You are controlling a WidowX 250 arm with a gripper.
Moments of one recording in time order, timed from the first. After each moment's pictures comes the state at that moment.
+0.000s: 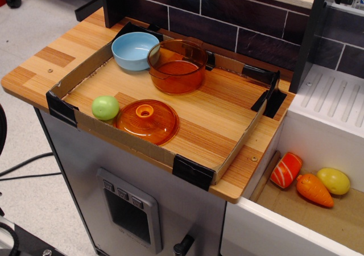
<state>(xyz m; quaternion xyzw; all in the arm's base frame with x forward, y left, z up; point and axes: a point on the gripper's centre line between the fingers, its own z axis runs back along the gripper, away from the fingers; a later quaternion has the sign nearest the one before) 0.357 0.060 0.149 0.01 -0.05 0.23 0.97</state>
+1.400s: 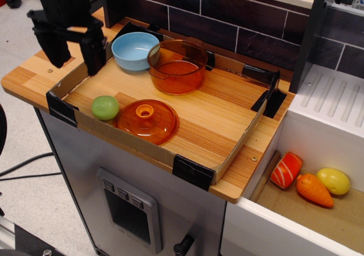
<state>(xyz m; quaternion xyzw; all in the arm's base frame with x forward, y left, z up) 0.259 0.143 0.073 -0.02 -0.01 0.06 1.00</state>
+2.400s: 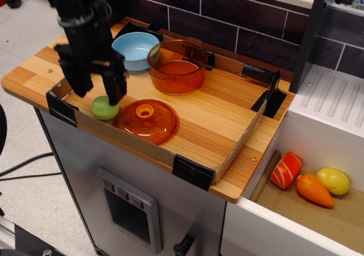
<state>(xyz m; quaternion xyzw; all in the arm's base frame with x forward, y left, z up) 0.263 0.120 0.029 -0.04 0.00 0.05 1.00</state>
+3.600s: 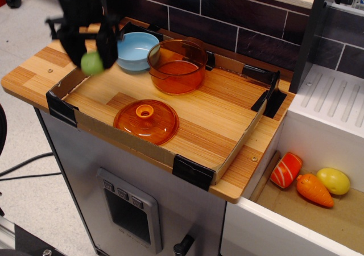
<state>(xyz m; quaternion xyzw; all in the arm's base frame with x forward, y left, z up) 0.300 0.144 0.069 -0.05 -0.01 0.16 0.99</state>
